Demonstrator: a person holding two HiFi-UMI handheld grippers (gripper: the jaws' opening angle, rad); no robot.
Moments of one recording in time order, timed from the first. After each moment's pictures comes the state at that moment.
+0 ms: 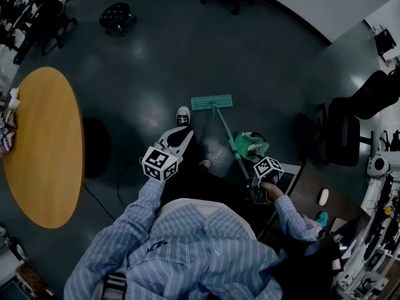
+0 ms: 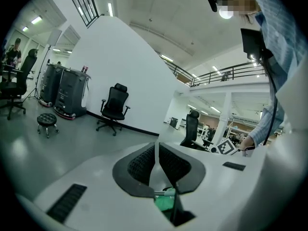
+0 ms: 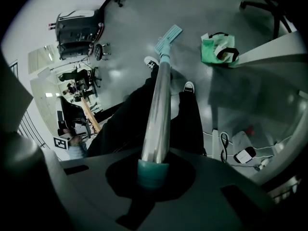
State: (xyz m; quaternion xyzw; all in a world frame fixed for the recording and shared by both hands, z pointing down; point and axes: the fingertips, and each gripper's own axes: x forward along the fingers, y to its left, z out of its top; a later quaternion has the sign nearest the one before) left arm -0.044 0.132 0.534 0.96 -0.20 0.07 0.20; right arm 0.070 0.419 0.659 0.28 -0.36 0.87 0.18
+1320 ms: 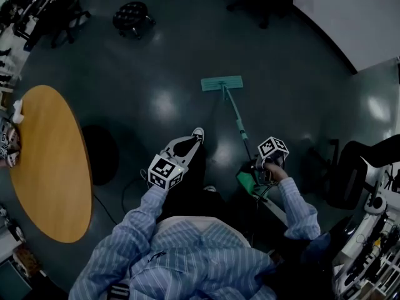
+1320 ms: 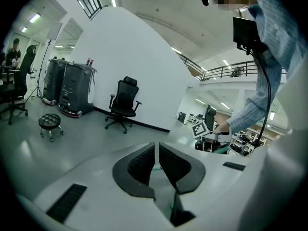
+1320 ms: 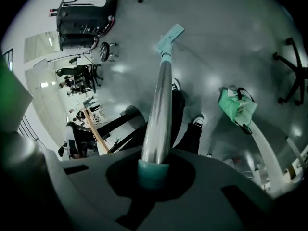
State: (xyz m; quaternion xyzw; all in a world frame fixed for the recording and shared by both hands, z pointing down) left arm -0.001 -0.087 0.560 0.94 -0.23 0.12 0.22; right arm 0.160 0.072 0.679 0.27 -0.39 0.84 0.25
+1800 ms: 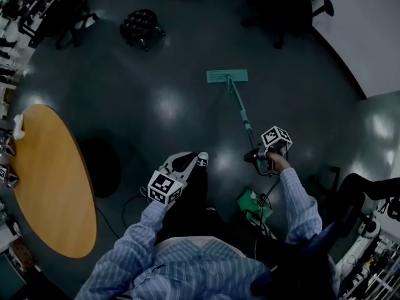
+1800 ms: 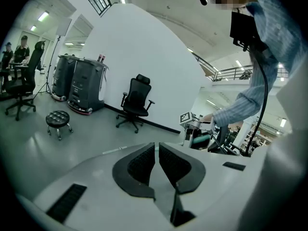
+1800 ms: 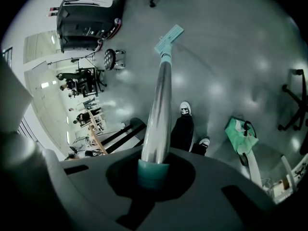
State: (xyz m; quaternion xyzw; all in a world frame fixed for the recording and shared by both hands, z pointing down) left arm -0.016 -0.223 0.590 0.92 -0.27 0.13 0.25; right arm 0.181 -0.172 0.706 0.28 -0.41 0.83 0.26
